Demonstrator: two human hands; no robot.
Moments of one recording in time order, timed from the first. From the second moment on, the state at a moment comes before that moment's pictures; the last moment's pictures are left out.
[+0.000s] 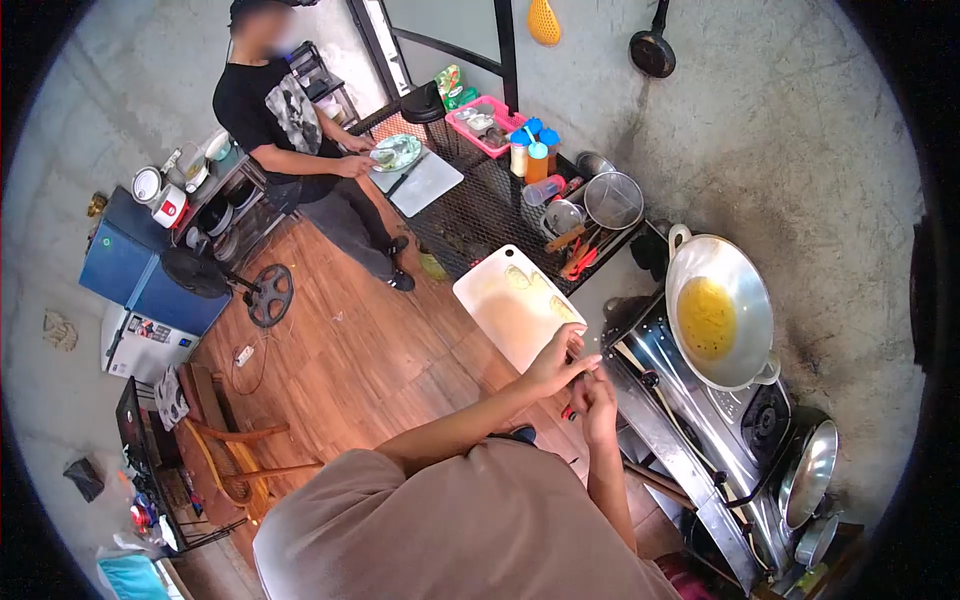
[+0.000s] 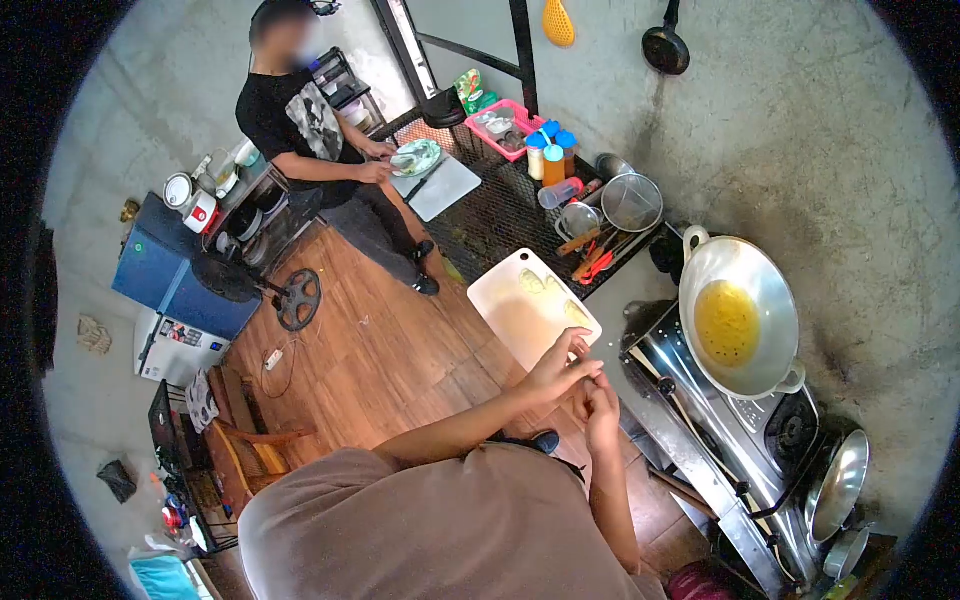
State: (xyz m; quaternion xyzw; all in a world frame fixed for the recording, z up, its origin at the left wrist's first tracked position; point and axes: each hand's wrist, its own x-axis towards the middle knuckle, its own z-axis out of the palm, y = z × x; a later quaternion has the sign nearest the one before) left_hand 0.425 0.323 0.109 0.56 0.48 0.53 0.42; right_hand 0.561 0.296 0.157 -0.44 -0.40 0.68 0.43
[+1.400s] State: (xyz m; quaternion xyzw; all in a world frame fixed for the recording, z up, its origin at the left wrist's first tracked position) left_hand 0.137 0.253 0.182 0.78 0.28 0.19 0.53; right_hand 0.279 0.248 0.081 -0.31 -0.28 0.76 0.51
